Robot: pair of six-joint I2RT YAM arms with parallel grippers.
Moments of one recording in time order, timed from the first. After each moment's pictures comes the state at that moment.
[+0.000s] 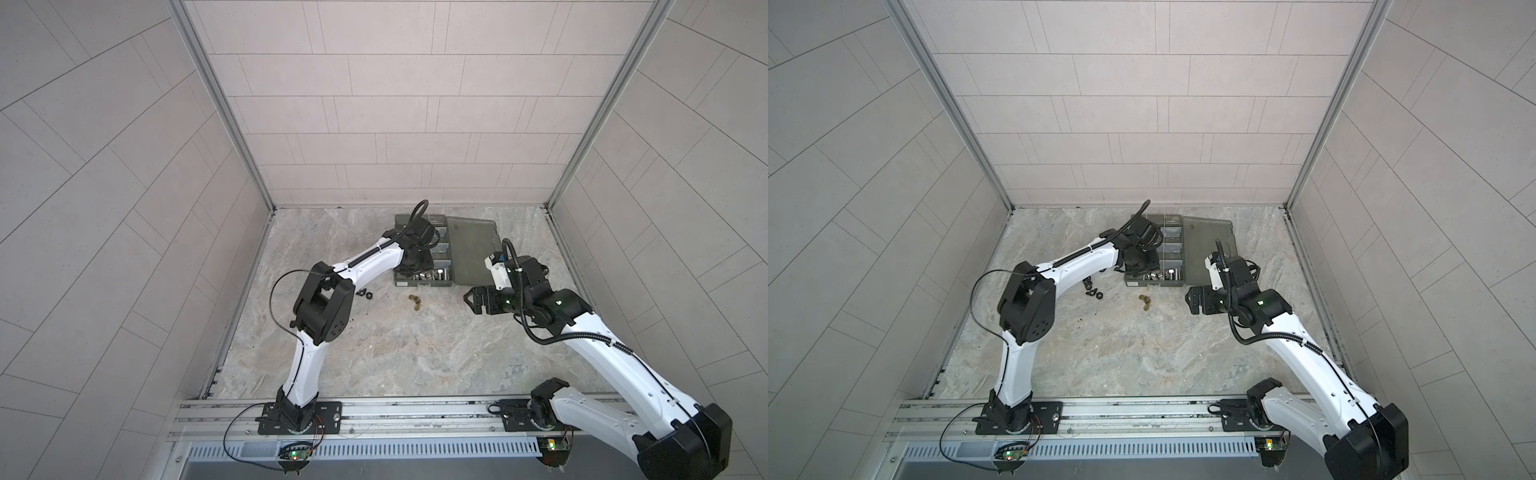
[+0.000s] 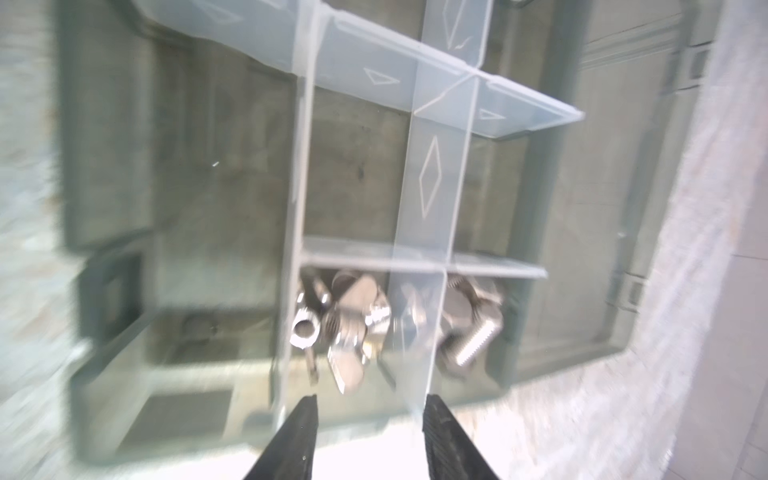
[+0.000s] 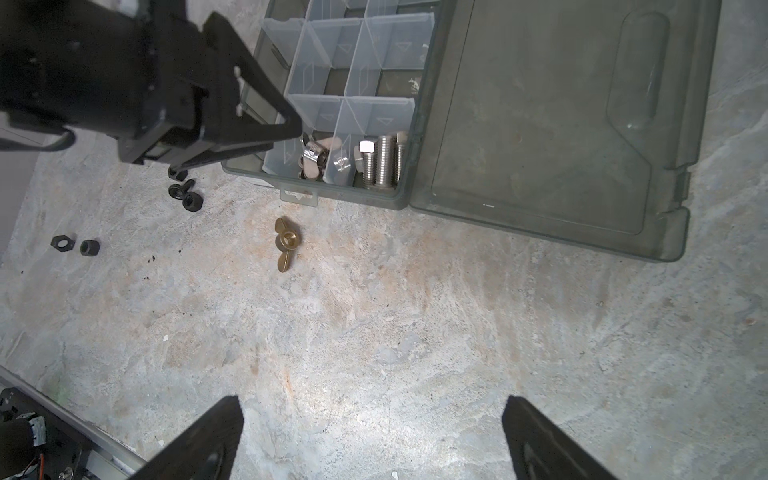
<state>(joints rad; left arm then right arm) -0.66 2.03 1.69 -0.74 0.08 -0.85 0.38 0.99 0.87 -0.73 -0.12 0.32</state>
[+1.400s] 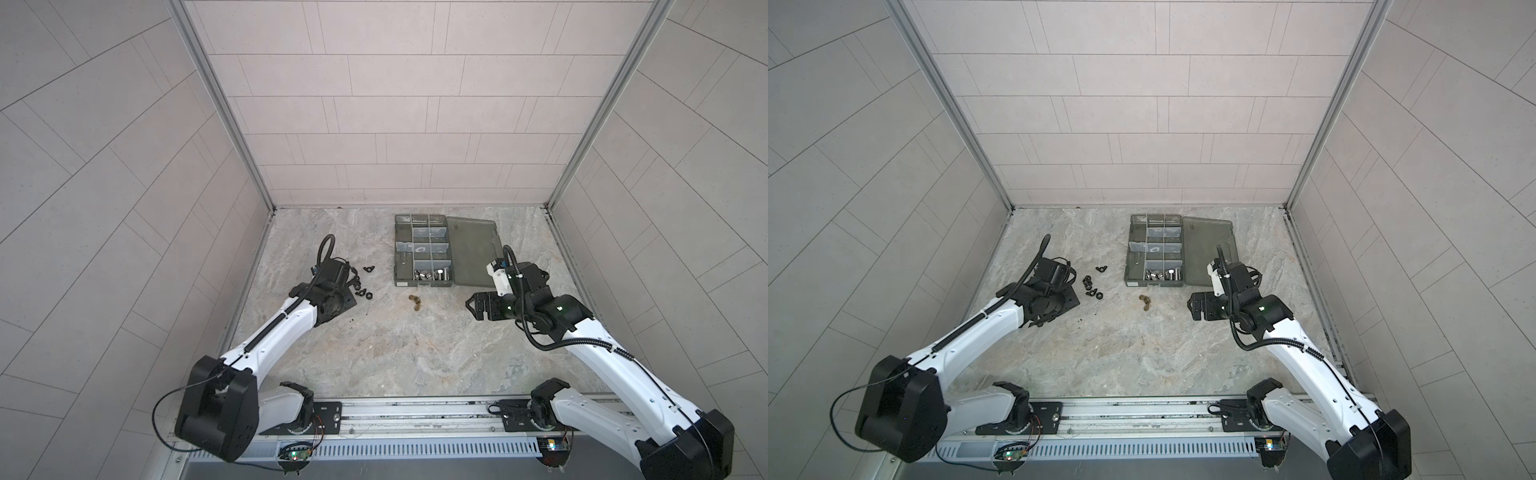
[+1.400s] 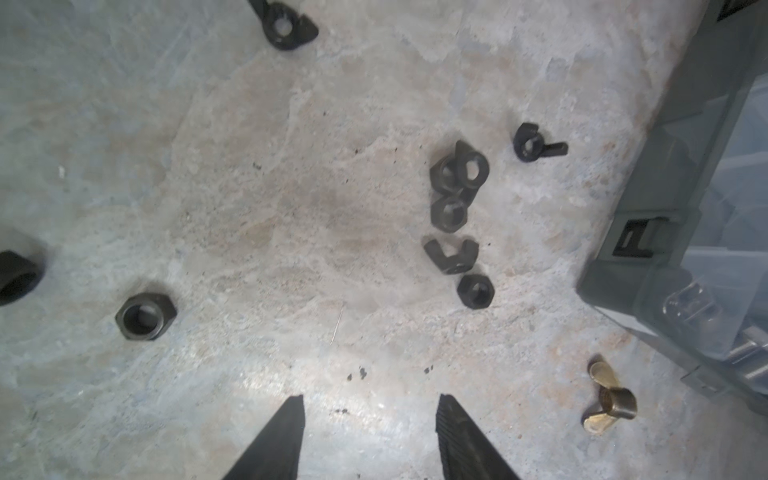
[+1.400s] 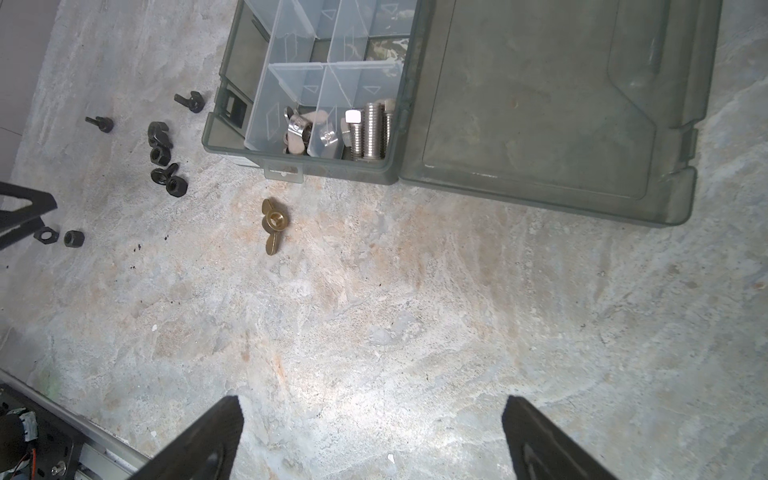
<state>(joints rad) -0.32 1.28 0.83 -0.66 -0.10 -0.83 0.38 0.97 0.81 -0.73 -0.12 0.34</state>
